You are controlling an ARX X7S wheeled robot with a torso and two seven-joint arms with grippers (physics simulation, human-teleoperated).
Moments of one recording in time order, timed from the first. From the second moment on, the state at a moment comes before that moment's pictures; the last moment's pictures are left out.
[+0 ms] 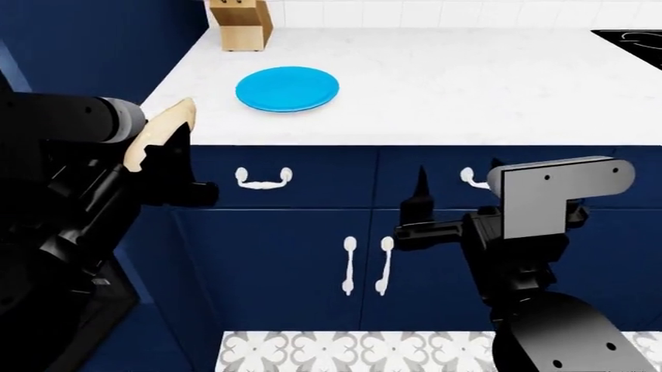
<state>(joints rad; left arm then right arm) -0.80 -0.45 -0.24 0.71 -1.44 -1.41 -0.82 0.51 0.17 -0.05 -0.87 0.28 1.30 0.19</state>
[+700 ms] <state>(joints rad) -0.81 -0.49 -0.21 0.69 -1.46 -1.37 -0.84 0.52 0.18 -0.06 -0.88 0.30 1.31 0.22</state>
